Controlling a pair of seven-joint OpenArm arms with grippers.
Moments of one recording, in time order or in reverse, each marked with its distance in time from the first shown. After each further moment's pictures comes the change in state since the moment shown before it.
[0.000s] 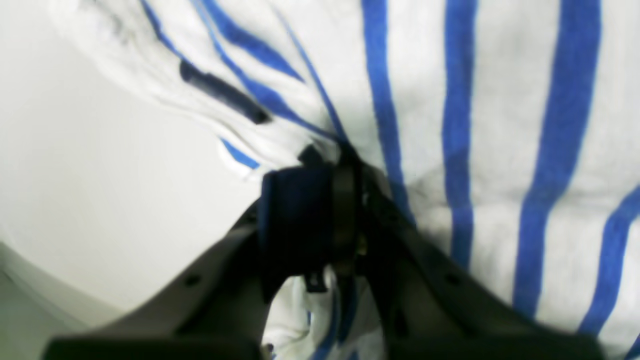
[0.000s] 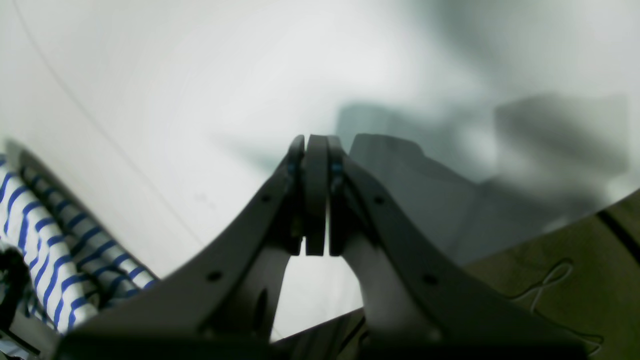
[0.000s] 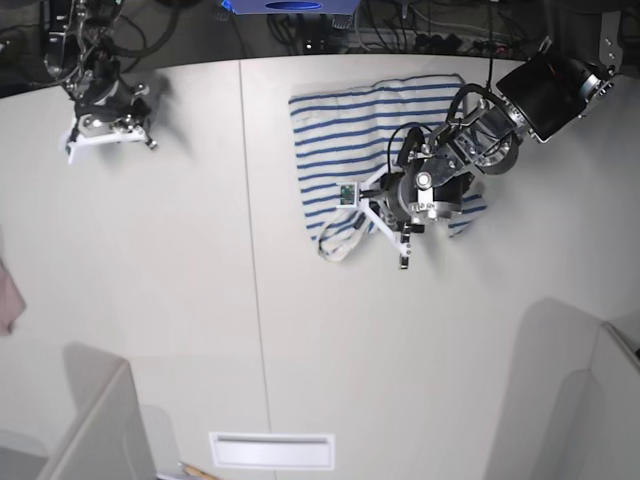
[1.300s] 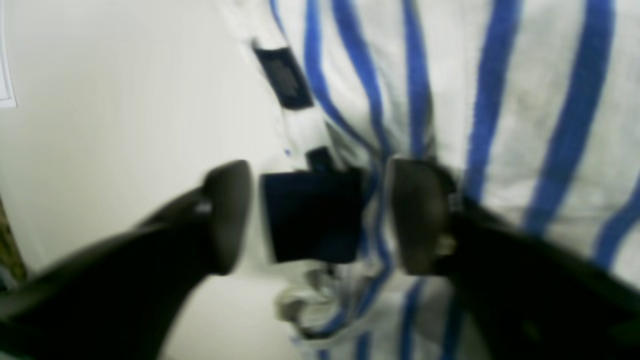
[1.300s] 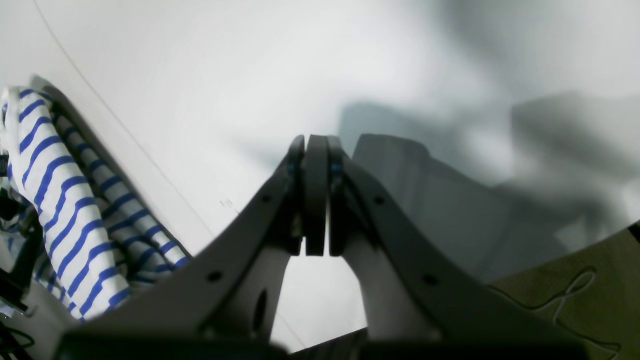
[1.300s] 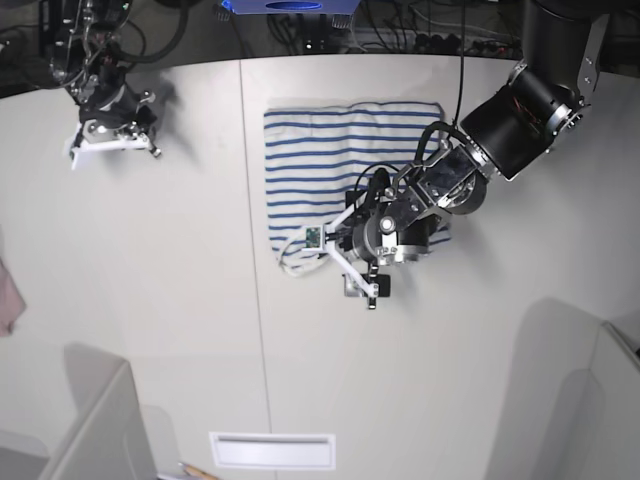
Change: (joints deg) left arm -8.2 8.2 0.8 -11.1 2.0 0.6 -3.6; right arm 1.6 -1.9 -0.4 0.0 -0.3 0.0 0.2
